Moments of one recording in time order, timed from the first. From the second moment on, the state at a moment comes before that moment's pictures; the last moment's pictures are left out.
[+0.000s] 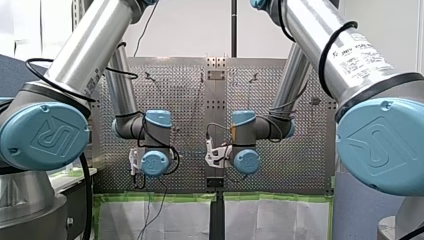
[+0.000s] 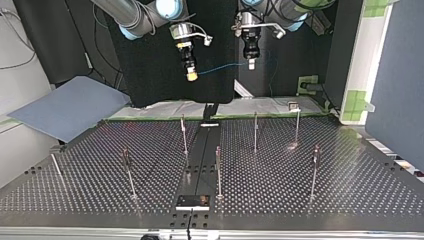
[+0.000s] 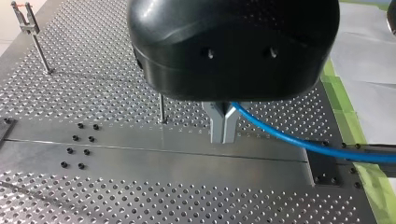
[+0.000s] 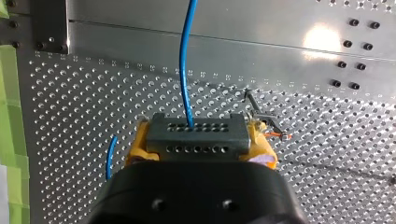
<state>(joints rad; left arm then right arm) -0.53 -2.05 -2.38 -1.89 -2.15 -1.63 2.37 -0.95 2.02 -1.04 1.81 1.48</state>
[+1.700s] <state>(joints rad) -0.36 -1.59 -2.30 -2.20 -2.29 -1.65 2.43 -1.12 1.69 -0.57 1.64 1.57</state>
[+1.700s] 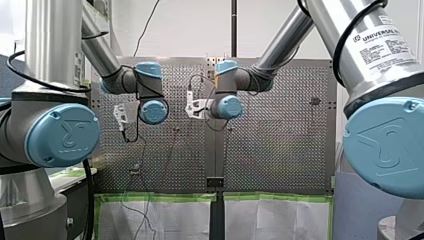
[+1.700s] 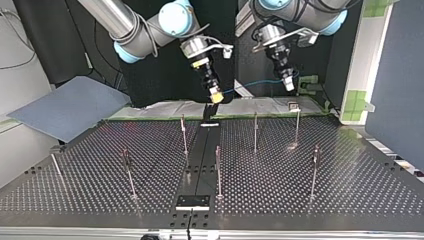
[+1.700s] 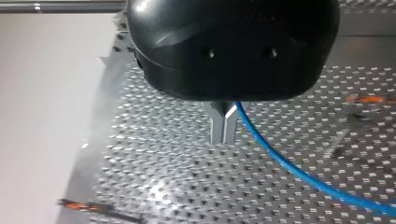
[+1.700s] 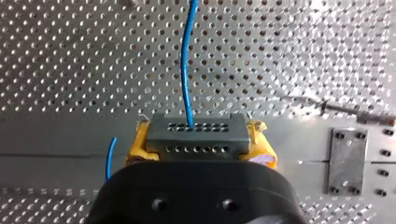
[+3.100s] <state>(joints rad) -0.16 -1.45 -2.14 -2.40 -2.13 -1.63 2.46 -1.11 1.27 -0.24 1.56 1.62</state>
